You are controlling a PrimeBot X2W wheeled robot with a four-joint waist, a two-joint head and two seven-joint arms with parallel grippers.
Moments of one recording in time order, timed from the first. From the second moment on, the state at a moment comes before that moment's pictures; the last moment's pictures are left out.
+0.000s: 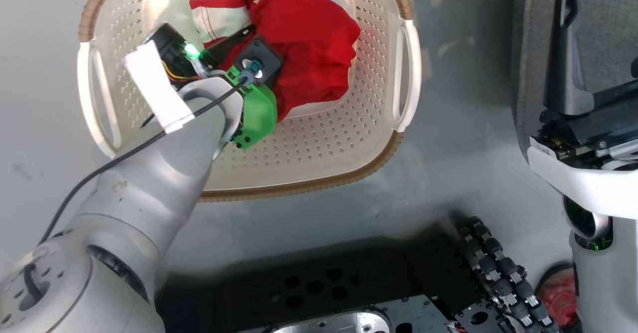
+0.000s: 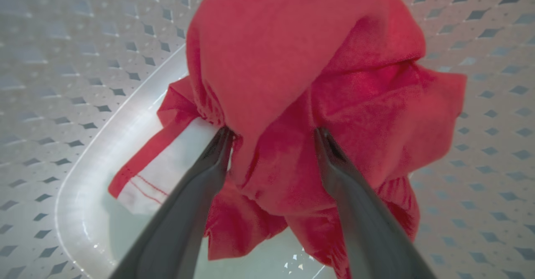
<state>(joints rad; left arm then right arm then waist) -1.19 0.06 -1.10 1.21 -0.39 -0.13 -0.22 -0.44 -0.10 0.02 -0.38 0.11 0.13 -0.26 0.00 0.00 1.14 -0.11</state>
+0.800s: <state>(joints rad) -1.18 0.05 -1.28 1.16 -0.55 -0.13 -0.22 -0.46 -0.10 0.03 -0.39 0.12 0.13 -0.26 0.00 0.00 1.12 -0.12</state>
